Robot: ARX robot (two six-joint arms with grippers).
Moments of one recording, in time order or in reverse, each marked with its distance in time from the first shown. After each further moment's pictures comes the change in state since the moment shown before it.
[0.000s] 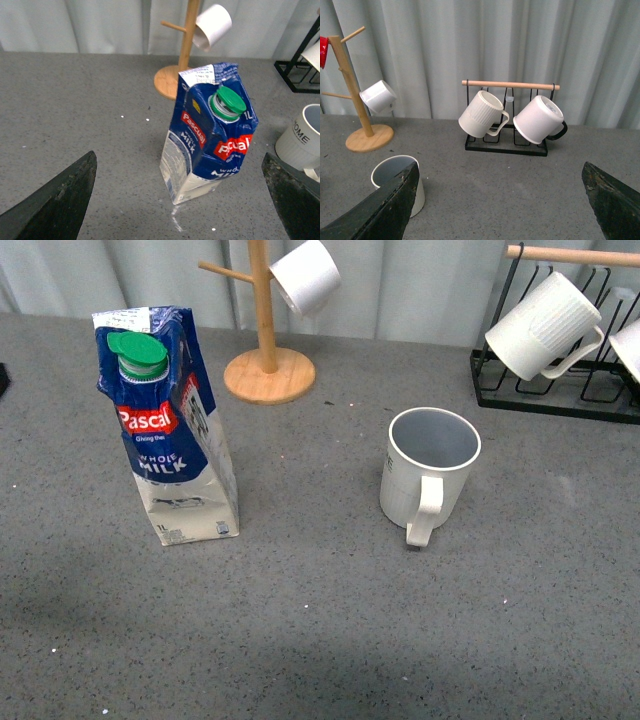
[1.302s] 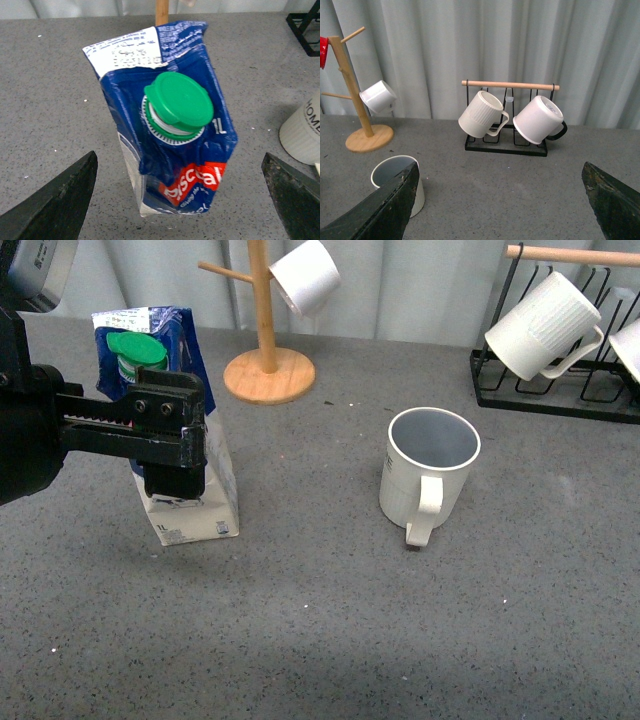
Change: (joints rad) left arm -0.245 0.516 0.263 0.080 -0.235 -0.053; right arm 0.000 0.000 0.000 0.000 0.000 0.000
